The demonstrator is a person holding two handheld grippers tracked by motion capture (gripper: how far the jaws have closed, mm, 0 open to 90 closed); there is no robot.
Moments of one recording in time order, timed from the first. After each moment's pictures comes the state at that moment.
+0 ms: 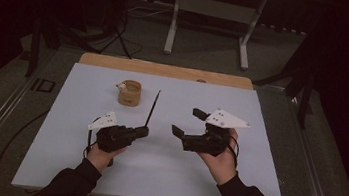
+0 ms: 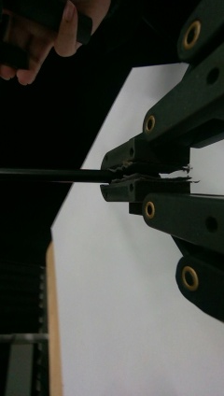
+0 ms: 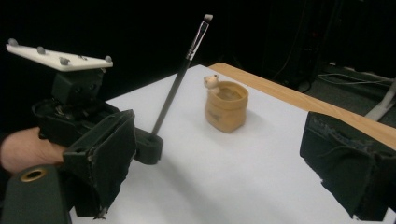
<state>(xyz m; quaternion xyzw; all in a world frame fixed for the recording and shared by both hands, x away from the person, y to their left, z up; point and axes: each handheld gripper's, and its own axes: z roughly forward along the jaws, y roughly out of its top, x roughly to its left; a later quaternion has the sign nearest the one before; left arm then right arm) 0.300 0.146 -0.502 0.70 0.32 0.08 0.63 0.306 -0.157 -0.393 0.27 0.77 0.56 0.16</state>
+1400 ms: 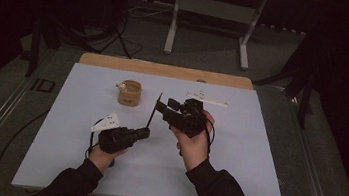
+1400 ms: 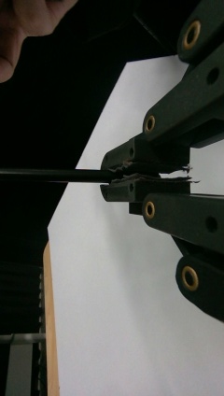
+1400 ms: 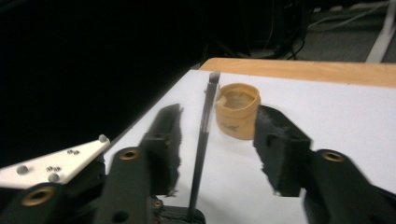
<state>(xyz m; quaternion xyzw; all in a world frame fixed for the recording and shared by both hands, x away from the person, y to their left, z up) 0.302 0.141 -0.509 0.71 0.31 0.07 0.63 0.330 -0.095 -0.379 0.44 0.71 0.55 0.08</state>
